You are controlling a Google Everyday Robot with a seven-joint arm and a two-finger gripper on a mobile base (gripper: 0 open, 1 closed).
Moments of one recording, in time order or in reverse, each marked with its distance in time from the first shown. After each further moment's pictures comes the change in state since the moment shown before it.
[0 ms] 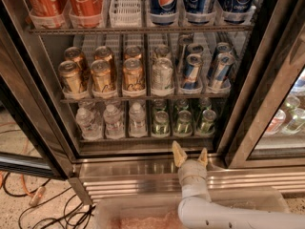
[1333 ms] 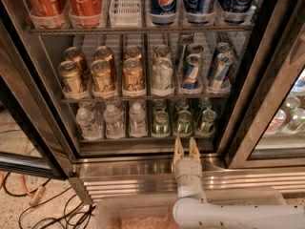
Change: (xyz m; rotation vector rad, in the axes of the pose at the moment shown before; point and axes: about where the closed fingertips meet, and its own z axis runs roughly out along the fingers) arm -0.011 0.022 0.013 -0.063 -0.161 -0.174
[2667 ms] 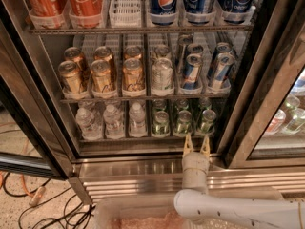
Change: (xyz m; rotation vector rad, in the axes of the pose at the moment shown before) arm 0.004 -0.051 0.025 0.178 -0.032 -0.092
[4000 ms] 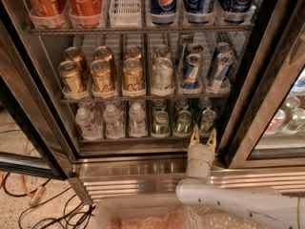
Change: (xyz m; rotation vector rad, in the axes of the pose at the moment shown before) arm -0.010 -0.028 0.032 0.100 -0.032 0.001
